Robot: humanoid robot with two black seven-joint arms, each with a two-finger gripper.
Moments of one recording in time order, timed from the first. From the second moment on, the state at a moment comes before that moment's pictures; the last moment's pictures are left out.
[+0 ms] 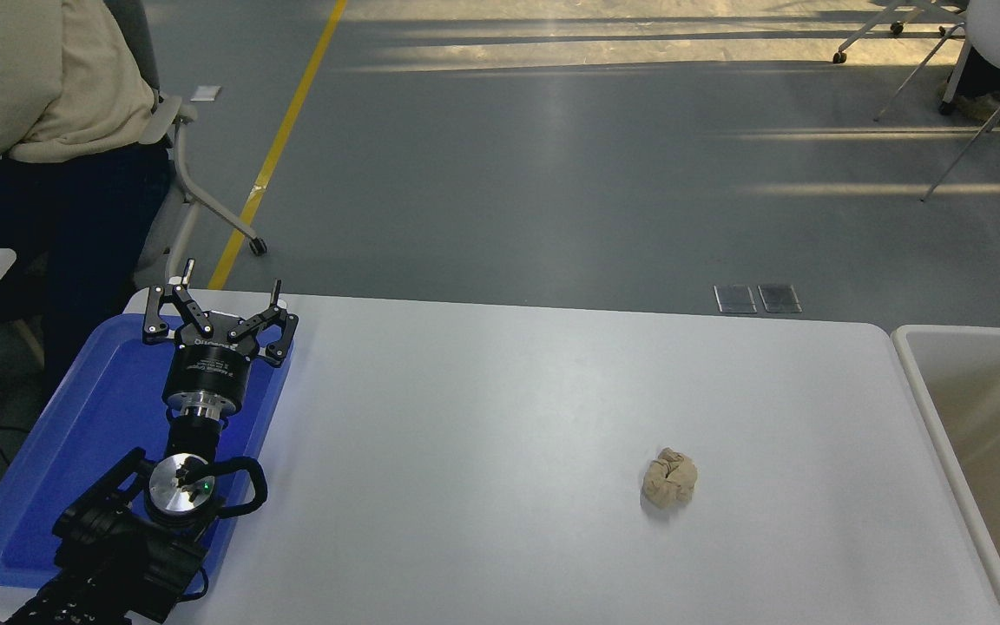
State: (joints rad) left arm -0.50 0.11 -1.16 -0.54 -0.09 -0.64 -0.35; right arm 0.87 -0.71 -1.37 0.20 -0.46 0.05 0.34
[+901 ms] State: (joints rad) left arm -0.50 0.11 -1.16 -0.54 -0.09 -0.64 -0.35; right arm 0.77 -0.60 -1.34 0.16 -0.38 -0.04 0.25
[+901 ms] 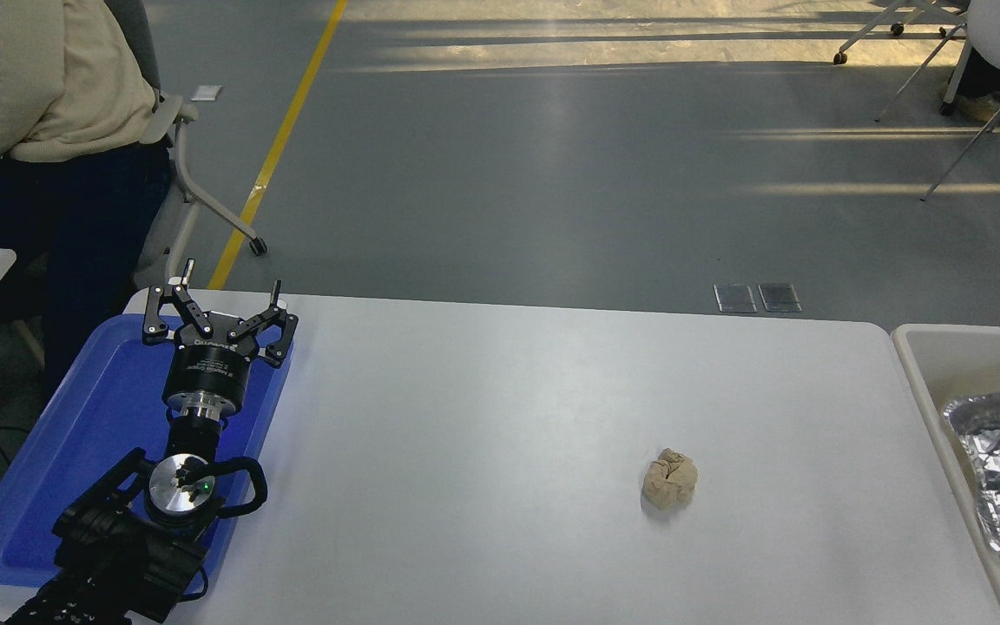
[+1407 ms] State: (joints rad) left arm -0.50 0.11 -1.16 -0.54 -0.09 -0.64 -0.35; right arm 0.79 -0.60 -1.26 0.16 -0.37 -0.02 0.25
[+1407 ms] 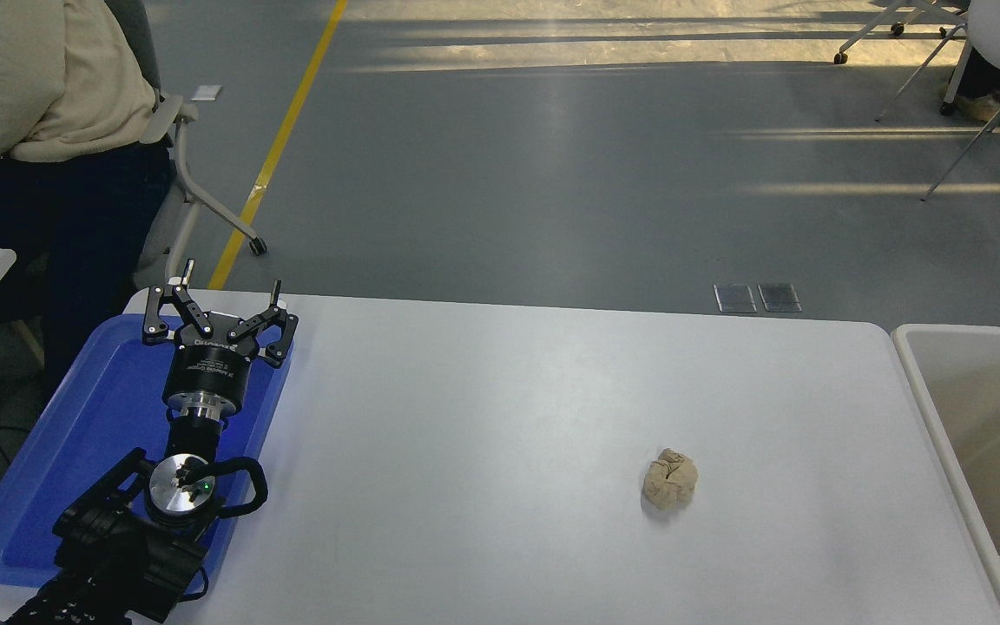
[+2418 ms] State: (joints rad) left arm -0.50 0.10 -1.16 -0.54 -0.09 -0.64 -0.36; right arm 1.32 -0.60 -1.28 0.67 -0.47 0.18 0.25
